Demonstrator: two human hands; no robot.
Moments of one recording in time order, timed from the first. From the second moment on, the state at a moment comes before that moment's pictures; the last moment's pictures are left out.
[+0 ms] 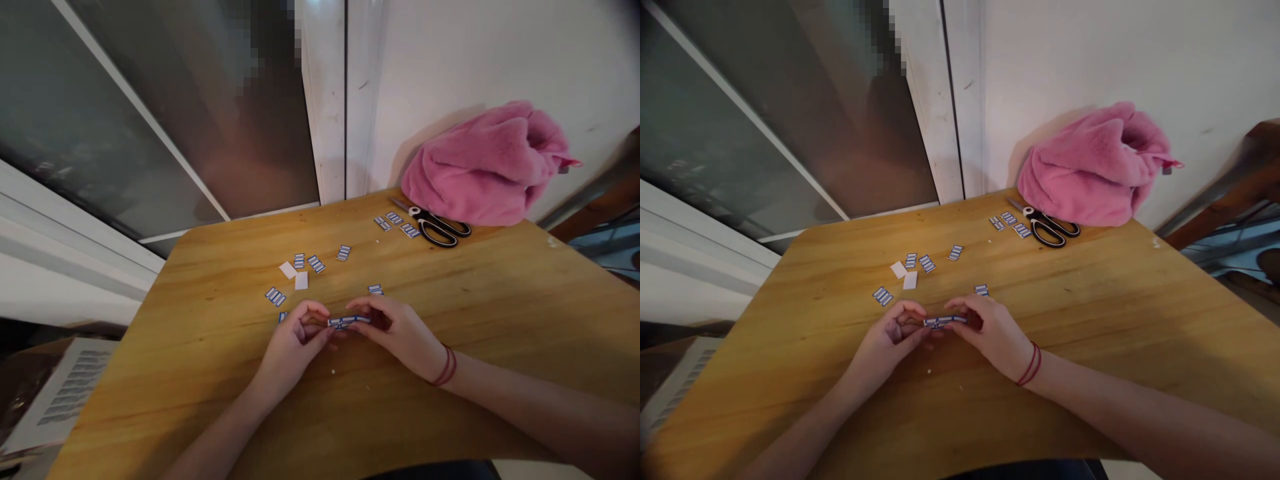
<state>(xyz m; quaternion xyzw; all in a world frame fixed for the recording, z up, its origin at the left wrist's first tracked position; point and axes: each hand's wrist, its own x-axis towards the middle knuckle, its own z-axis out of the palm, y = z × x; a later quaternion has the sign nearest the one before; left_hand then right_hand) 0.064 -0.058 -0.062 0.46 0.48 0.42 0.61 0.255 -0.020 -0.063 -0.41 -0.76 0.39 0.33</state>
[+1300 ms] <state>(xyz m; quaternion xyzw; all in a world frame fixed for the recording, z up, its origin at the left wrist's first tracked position) 0.067 -0.064 -0.066 0.77 0.55 0.19 0.25 0.257 -0.020 -0.075 -0.35 -0.88 0.24 0.21</state>
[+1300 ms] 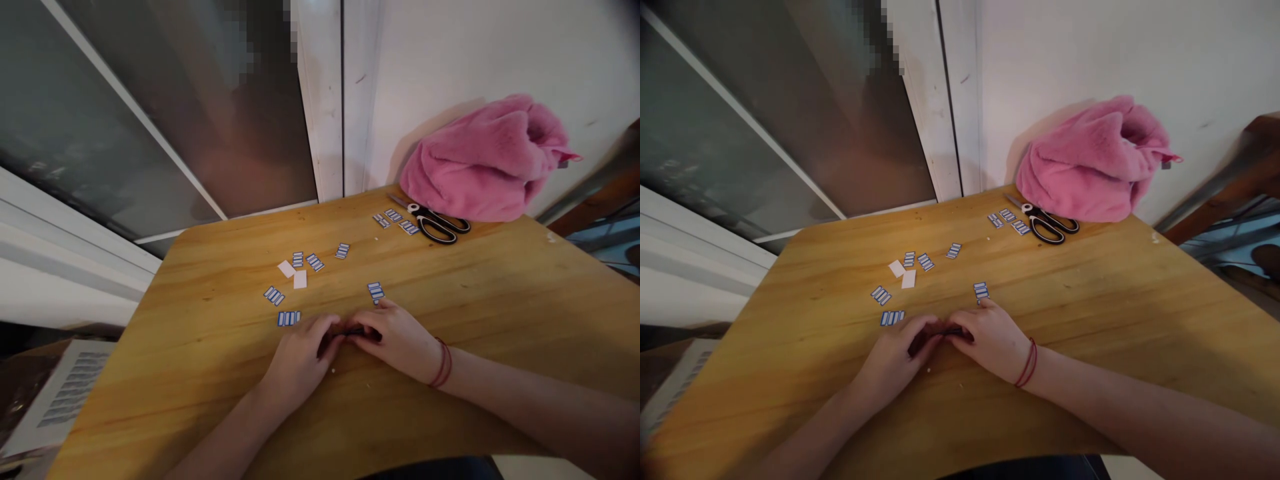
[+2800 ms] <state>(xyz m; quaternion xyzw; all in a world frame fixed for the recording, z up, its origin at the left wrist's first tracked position) 0.057 0.000 -0.027 0.78 0.55 0.23 0.20 0.282 0.037 -0.069 -0.37 -0.65 0.56 0.36</state>
